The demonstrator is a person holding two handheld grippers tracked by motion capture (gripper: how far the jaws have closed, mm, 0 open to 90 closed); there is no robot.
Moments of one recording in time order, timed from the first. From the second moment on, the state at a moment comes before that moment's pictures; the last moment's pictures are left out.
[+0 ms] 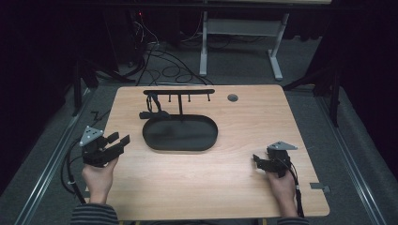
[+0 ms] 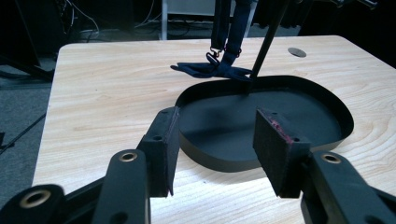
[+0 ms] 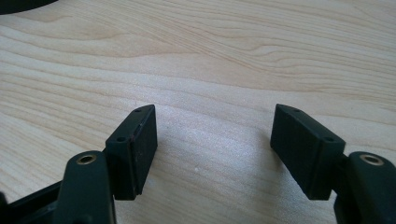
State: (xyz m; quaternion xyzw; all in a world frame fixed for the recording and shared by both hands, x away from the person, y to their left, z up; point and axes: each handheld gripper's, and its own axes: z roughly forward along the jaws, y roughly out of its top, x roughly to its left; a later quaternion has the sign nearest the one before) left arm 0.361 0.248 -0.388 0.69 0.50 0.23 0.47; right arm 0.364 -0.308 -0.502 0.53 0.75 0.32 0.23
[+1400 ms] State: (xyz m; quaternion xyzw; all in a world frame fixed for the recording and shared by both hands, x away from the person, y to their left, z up) left arm 0.349 0.254 -0.421 0.69 0.53 0.20 0.46; right arm 0.364 -0.308 -0.502 0.53 0.75 0.32 0.23
